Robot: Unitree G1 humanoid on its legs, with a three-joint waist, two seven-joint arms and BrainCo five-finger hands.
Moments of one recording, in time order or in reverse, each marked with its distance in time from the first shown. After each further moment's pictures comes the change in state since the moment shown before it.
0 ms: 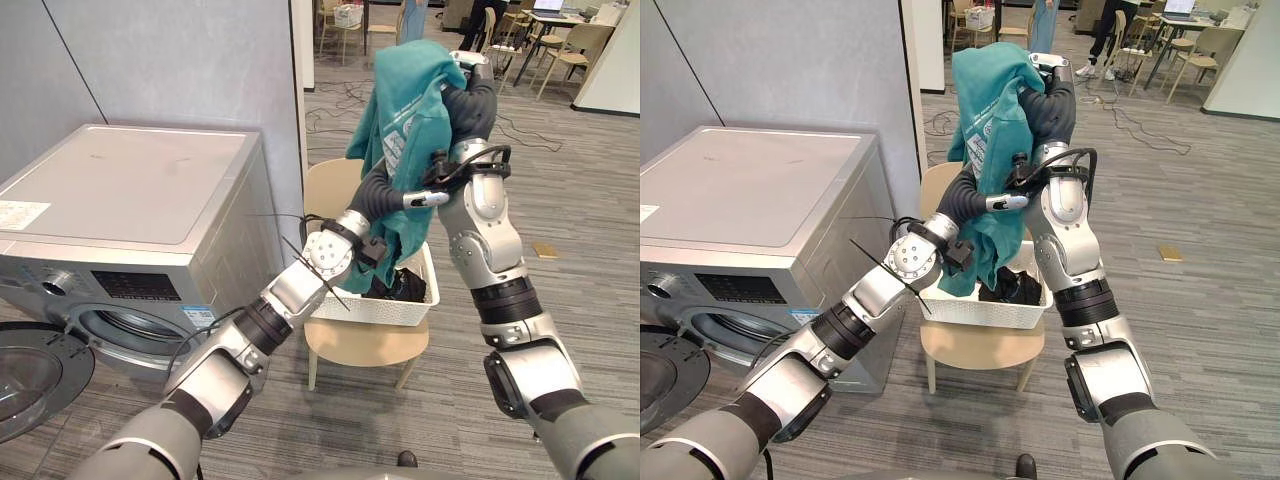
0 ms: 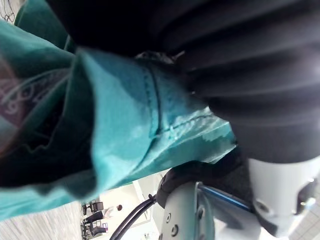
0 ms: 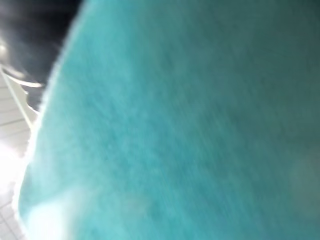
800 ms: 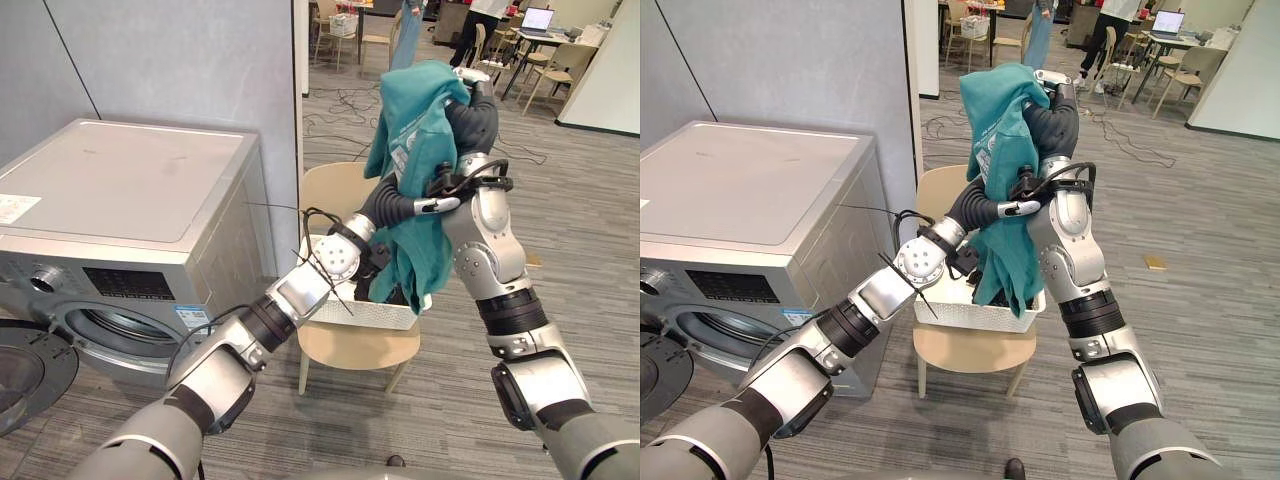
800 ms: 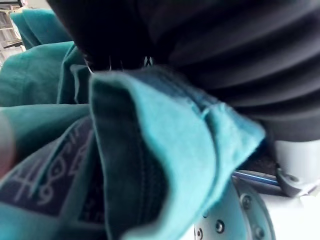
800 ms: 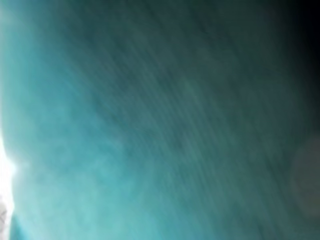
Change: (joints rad) left arm -0.020 0.003 -0.039 0.040 0.179 -0.009 -0.004; right arm 0.063 -0.023 0.033 -0.036 0.141 -0.023 0.035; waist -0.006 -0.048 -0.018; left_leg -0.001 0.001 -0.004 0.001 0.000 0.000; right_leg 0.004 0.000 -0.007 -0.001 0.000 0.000
